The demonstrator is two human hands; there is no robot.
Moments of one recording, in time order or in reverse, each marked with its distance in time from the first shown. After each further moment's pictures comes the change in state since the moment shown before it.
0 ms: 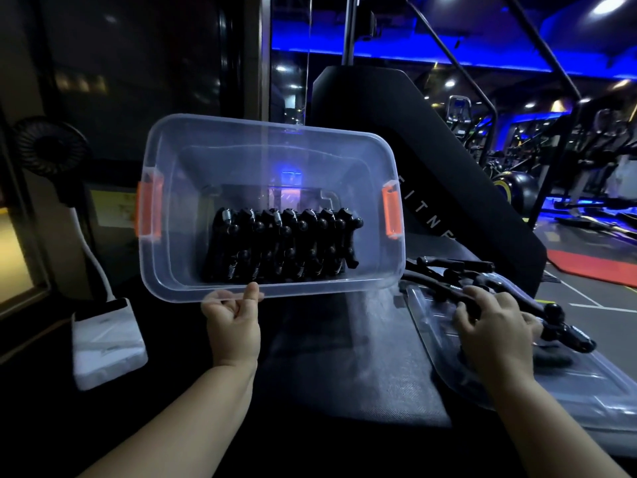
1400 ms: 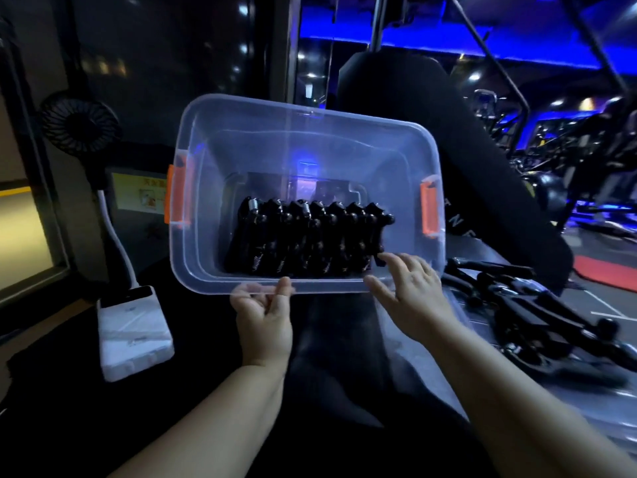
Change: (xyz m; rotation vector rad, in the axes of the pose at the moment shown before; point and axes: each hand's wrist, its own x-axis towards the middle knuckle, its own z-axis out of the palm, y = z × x) left_hand 0.002 0.004 -0.003 -0.059 -0.015 -0.062; right_hand 0.006 -0.134 0.040 0.078 -0.381 -0.466
